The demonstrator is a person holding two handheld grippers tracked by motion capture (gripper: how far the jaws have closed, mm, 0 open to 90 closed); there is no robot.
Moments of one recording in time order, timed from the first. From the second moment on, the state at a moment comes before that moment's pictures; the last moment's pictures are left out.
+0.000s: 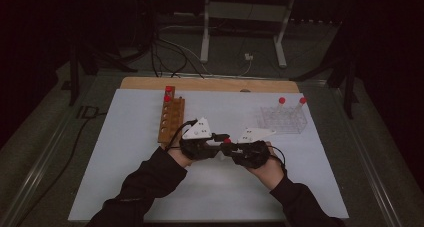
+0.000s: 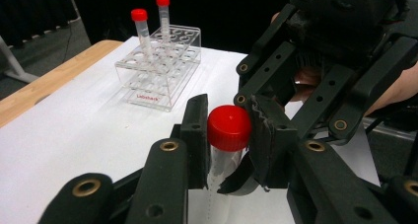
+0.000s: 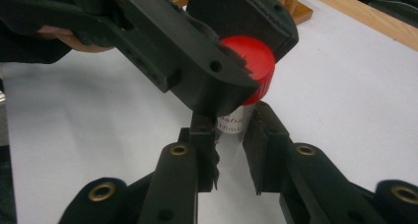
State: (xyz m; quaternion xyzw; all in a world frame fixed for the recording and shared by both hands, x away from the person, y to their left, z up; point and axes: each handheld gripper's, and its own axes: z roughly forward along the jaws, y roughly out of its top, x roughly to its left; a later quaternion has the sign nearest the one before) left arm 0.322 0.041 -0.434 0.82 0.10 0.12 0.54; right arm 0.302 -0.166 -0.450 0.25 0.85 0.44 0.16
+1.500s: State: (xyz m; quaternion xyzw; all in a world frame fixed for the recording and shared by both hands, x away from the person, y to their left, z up) left arm 0.362 0.157 -0.375 0.75 0.25 0.28 0.55; right arm 0.281 -0.210 -0.435 0.29 0.78 0.52 0.19
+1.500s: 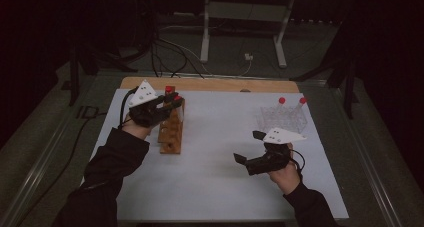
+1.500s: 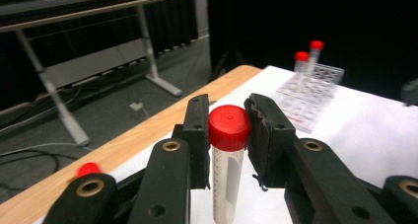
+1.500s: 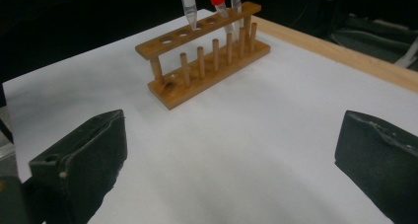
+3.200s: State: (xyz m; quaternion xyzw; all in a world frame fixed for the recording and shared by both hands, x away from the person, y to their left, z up) left arm 0.405 0.173 -0.415 0.72 0.37 0.35 0.48; right arm 0.282 -0.217 -0.435 0.29 0.78 0.52 0.19
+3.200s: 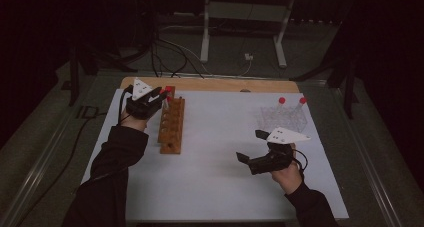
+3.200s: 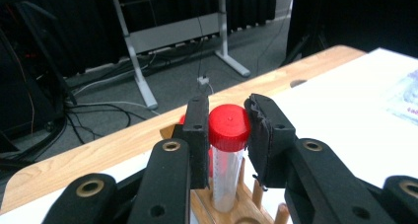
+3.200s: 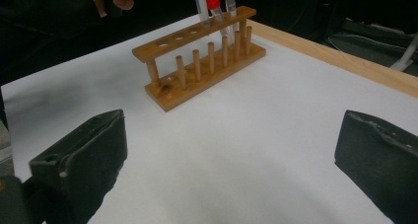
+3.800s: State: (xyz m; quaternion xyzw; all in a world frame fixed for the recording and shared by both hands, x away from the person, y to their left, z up) left arm 0.407 0.169 -0.446 0.74 0.38 0.34 0.43; right arm 0.282 -0.216 -0.436 0.29 0.78 0.52 0.19
